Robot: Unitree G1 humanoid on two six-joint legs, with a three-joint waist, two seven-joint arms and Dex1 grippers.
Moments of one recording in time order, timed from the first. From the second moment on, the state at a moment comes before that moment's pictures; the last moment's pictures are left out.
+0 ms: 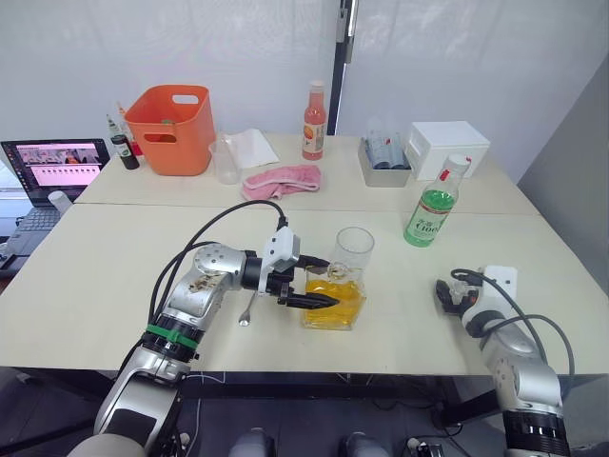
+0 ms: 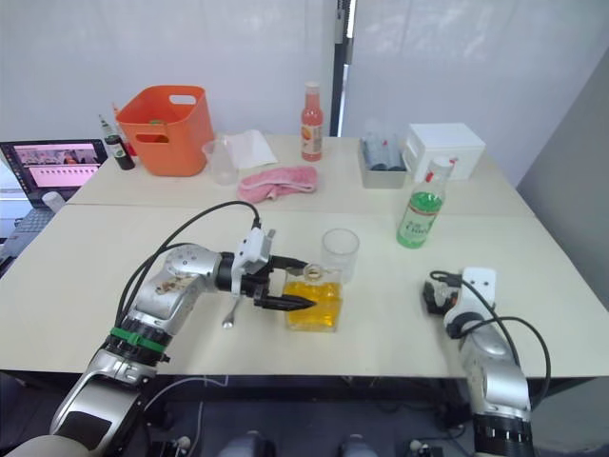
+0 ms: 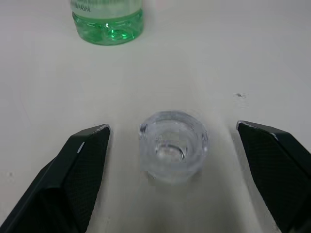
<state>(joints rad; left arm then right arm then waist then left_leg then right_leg) -0.70 0.41 -0.25 0.23 -0.32 0.20 -1.32 -0.21 -0.37 -0.30 0.05 0.26 0.40 0.14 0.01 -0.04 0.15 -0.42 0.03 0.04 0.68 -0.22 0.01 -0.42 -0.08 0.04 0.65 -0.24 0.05</state>
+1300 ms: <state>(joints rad) -1.03 0.47 -0.06 0.72 -0.22 0.03 -1.17 -0.14 -0.52 -0.16 -0.42 0.56 0.57 0.53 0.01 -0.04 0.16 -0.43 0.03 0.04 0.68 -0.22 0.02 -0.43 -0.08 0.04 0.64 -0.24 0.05</state>
